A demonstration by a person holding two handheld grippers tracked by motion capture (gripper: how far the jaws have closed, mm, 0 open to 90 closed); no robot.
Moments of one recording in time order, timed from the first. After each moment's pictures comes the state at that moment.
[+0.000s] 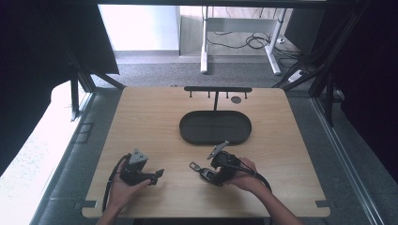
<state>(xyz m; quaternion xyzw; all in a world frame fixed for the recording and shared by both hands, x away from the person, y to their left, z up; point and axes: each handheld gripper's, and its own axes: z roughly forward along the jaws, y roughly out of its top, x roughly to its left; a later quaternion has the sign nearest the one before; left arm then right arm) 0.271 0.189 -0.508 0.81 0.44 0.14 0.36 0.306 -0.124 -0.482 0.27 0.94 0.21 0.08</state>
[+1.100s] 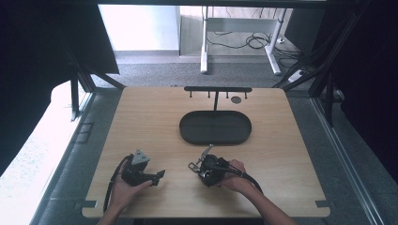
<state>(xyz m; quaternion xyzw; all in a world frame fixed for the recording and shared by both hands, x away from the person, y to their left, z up) 0.271 0.184 -0.511 0.82 0.44 0.14 0.35 0.311 -0.093 -0.505 0.24 0.96 0.16 0.06</state>
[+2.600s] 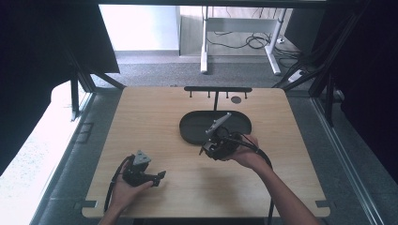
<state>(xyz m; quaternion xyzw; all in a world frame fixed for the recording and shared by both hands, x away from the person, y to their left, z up) 0.271 0.182 -0.513 0.82 0.43 0.14 0.35 0.345 -0.118 -0.406 0.26 0.93 0.24 0.08</state>
